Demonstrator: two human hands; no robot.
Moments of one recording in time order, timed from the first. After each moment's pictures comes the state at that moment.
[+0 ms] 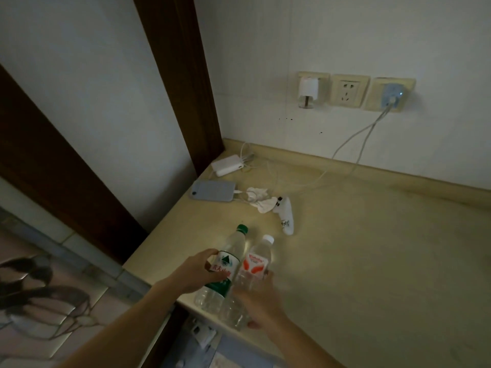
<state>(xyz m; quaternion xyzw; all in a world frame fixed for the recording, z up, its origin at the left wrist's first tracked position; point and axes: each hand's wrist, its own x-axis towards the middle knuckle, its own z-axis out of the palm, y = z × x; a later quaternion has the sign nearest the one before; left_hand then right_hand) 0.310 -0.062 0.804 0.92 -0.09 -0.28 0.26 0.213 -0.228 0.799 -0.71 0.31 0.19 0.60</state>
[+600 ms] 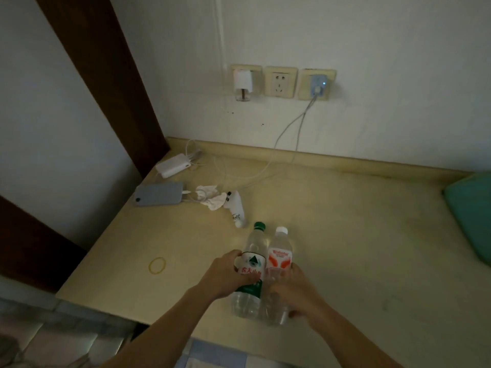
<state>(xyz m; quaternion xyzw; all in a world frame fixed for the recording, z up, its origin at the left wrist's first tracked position) 0.271 -0.216 0.791 0.88 -0.18 -0.30 0.31 0.165 -0.372 0.799 -0.75 0.36 0.13 0.54</state>
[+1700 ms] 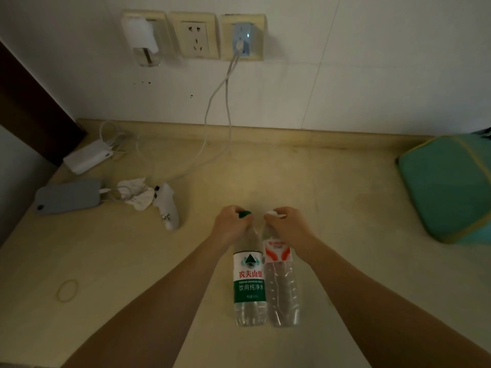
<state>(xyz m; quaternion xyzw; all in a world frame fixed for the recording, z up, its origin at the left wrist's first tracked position) 0.308 -0.425 0.780 0.86 -0.08 -0.31 0.40 0.220 -0.554 0.777 -0.74 0.39 0.05 0.55</state>
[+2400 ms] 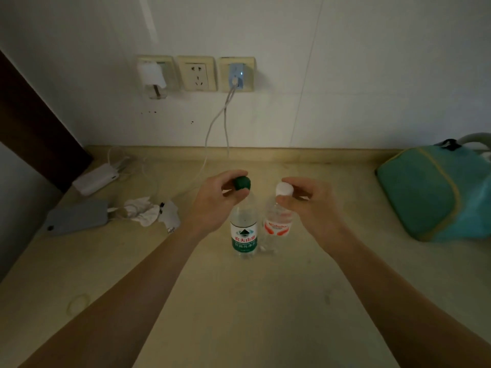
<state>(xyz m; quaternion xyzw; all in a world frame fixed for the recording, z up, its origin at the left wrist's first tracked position) 0.327 -0.394 0.882 0.77 -0.30 -0.16 0.53 0.187 -0.564 0.882 -0.74 0.26 -0.20 0.59</state>
